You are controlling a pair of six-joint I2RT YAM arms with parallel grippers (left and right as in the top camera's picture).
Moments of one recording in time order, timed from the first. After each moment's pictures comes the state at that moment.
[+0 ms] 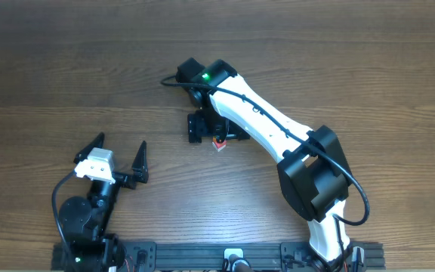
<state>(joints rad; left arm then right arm) -0.01 0.01 0.02 -0.06 0.20 -0.07 0.69 2.07 1.73 -1.33 -0.05 0.64</state>
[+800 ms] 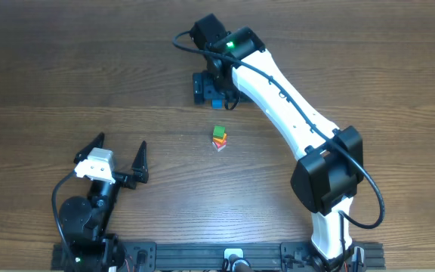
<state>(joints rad) -0.01 0.01 0.02 -0.06 0.20 -0.07 0.58 2.06 1.95 -1.27 0.01 0.51</state>
